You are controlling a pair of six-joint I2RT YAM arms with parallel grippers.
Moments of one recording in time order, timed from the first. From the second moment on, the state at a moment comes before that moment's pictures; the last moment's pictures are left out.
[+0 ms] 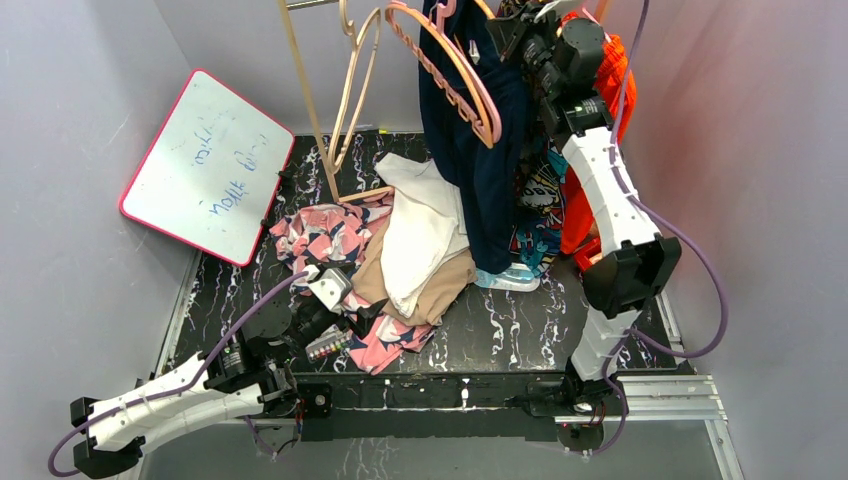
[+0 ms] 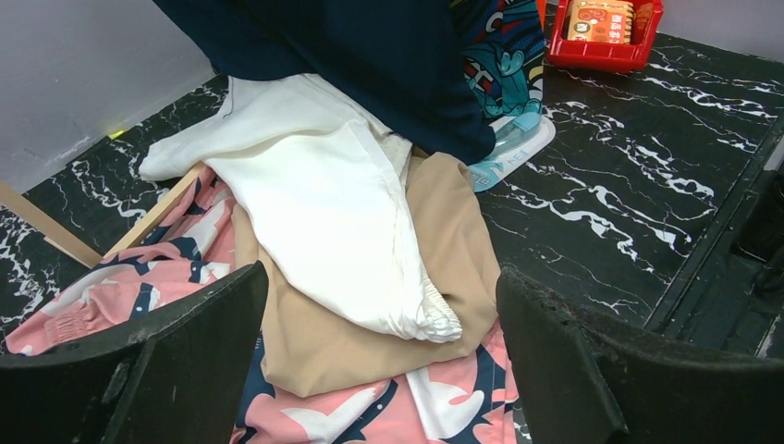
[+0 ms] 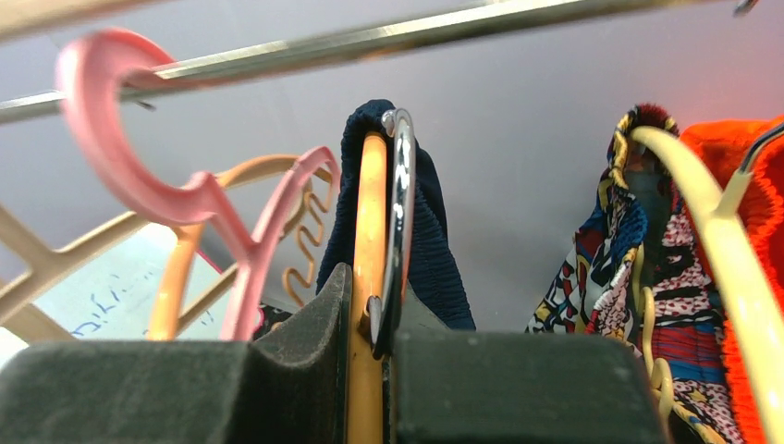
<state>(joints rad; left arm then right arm) -1.13 0.39 0.50 -0.18 -0.34 0.10 0.29 1.82 2.09 -0.02 -0.20 0.31</state>
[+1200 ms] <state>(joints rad) -1.13 0.40 0.49 -0.18 -0.36 0.11 0.29 1.98 2.26 0.19 -0.18 0.32</state>
